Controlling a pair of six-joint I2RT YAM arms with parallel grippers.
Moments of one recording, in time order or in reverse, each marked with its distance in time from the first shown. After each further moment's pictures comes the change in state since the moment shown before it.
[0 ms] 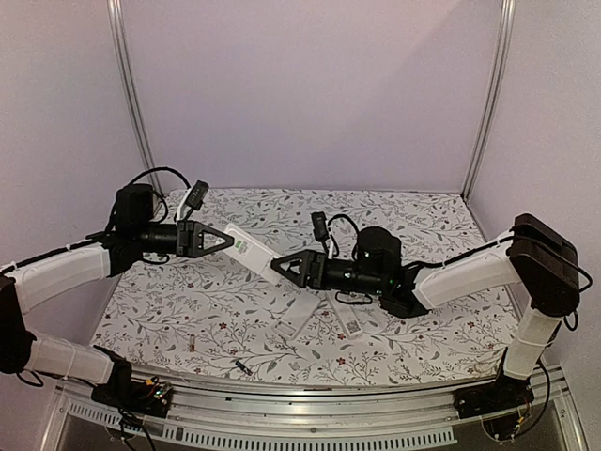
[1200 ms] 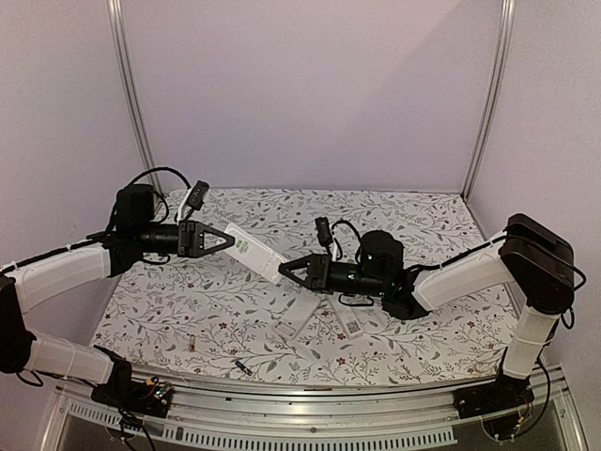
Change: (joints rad) left arm -0.006 0.002 0.000 -0.002 -0.021 0.008; right arm -0.026 0.034 -0.028 0.060 -0.045 0.093
